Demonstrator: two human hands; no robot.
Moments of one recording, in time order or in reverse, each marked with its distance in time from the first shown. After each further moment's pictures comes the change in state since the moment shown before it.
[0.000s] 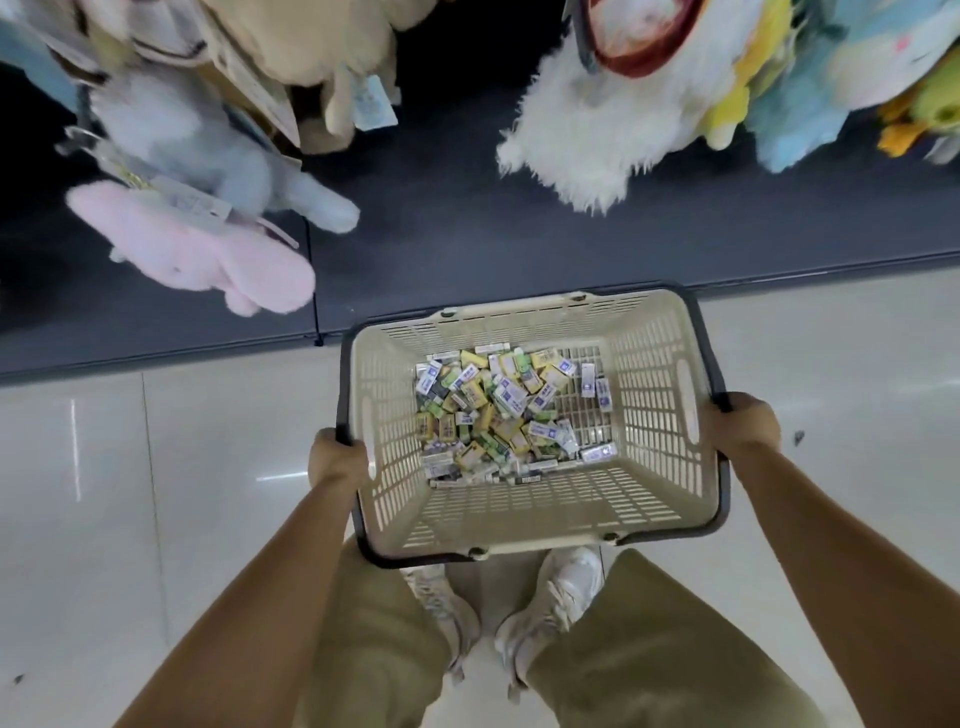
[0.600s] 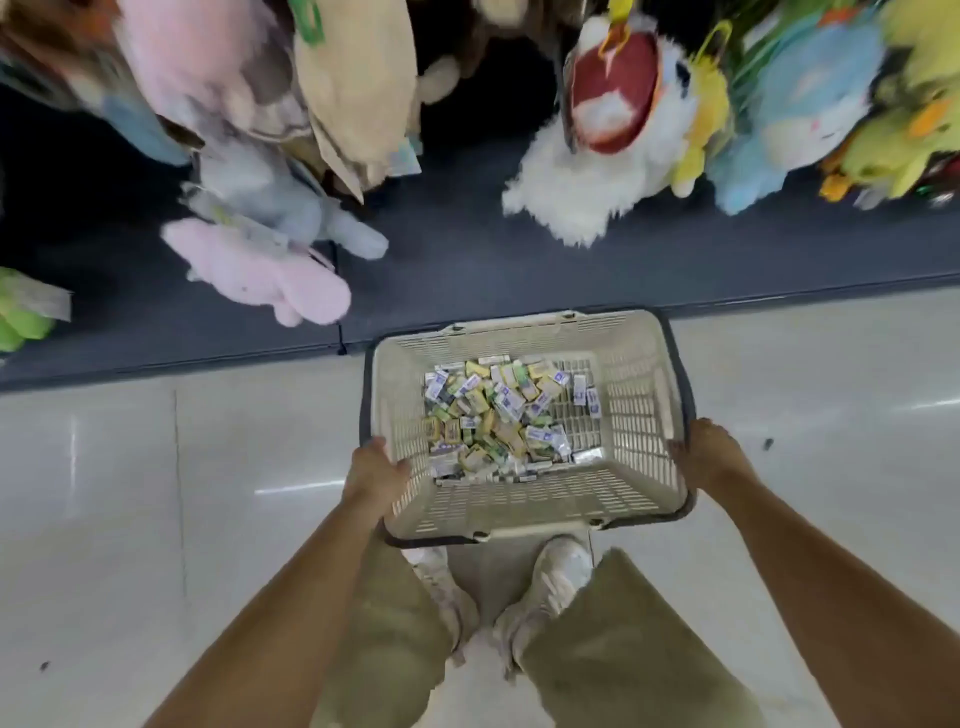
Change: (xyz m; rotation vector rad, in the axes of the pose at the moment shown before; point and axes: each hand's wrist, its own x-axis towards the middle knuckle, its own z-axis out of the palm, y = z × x) left_hand -0.067 0.009 -0.030 0.284 -0.279 0.197; right_hand -0.059 -0.006 -0.029 -0.422 -0.226 -0.157
